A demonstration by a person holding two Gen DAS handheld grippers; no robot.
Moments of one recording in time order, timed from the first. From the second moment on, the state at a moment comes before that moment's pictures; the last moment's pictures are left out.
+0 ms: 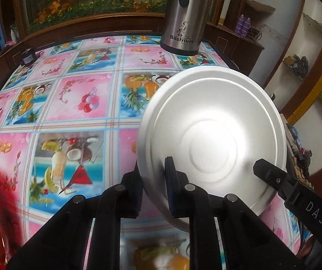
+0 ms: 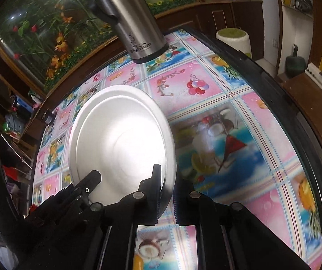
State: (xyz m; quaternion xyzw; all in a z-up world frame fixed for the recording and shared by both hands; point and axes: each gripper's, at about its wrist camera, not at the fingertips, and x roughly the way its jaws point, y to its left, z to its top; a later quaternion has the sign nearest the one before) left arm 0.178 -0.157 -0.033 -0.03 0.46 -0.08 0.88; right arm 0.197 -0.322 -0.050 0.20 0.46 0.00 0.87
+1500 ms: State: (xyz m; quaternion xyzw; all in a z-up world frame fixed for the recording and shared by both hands) left arm 0.084 -0.053 0.000 -0.07 0.41 -0.05 0.91; right arm 0.108 -0.218 -0.010 0.11 0.42 0.07 0.90
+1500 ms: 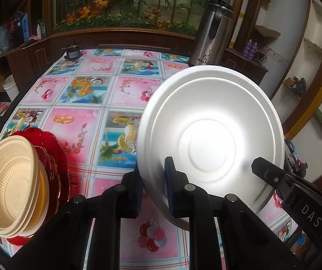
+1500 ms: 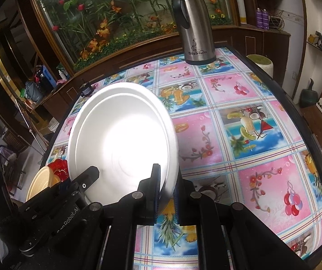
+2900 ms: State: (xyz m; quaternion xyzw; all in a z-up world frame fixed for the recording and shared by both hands) left arm 0.042 0.017 0.035 -0.09 0.36 0.00 0.93; right arm 0.092 -0.151 0.019 0.06 0.37 0.14 0.91
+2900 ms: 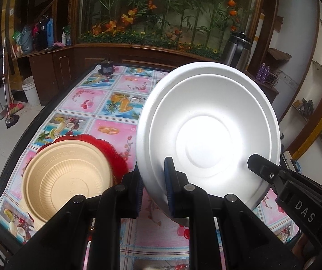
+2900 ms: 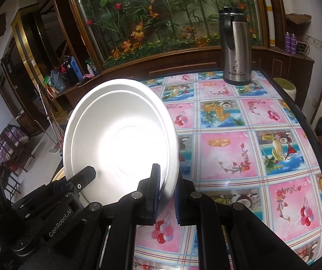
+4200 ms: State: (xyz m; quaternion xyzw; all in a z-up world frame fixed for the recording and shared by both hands) left arm -0.004 0.120 0.036 -0.13 0.36 0.10 0.92; right arm 0.083 -0.041 0.018 0.02 0.40 0.27 0.87
